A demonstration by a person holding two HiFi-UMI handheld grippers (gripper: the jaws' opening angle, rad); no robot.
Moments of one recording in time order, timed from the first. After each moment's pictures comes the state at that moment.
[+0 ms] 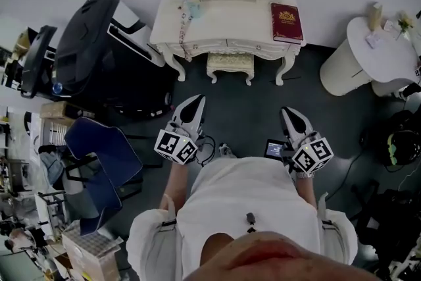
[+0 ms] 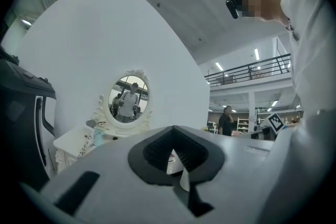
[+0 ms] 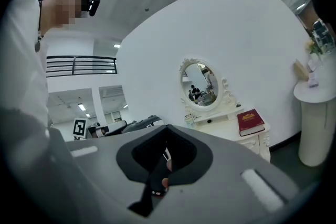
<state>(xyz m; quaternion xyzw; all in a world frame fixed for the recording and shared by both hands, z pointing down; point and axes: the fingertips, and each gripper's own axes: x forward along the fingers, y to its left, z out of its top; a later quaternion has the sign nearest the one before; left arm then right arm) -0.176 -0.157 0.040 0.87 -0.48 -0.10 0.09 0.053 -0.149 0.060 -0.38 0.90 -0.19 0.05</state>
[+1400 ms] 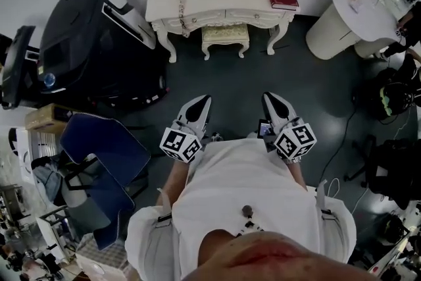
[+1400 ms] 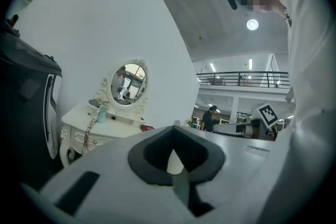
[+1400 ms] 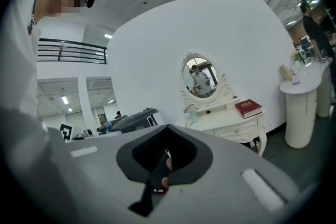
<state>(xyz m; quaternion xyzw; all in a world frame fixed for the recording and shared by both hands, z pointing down) -0.309 -0.030 0.107 0.90 -0.39 -0.08 0.16 -0.147 -0.030 0.092 -0.47 0.86 -0.19 0.03</state>
